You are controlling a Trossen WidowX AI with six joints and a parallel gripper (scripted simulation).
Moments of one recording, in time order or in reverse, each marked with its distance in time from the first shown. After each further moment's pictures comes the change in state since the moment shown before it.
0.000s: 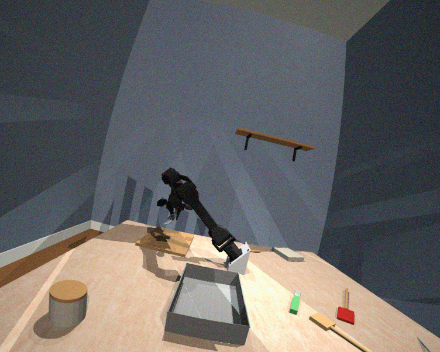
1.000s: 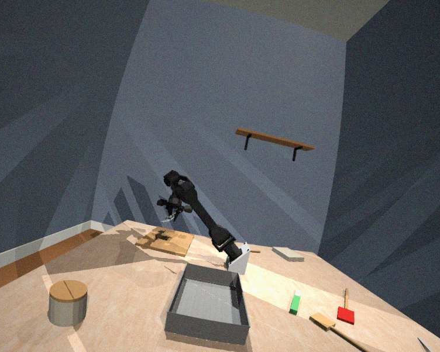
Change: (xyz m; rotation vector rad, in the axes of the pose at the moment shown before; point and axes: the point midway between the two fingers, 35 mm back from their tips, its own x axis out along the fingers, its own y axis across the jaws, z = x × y) arm 0.012 -0.011 -0.010 0.030 -0.083 -0.112
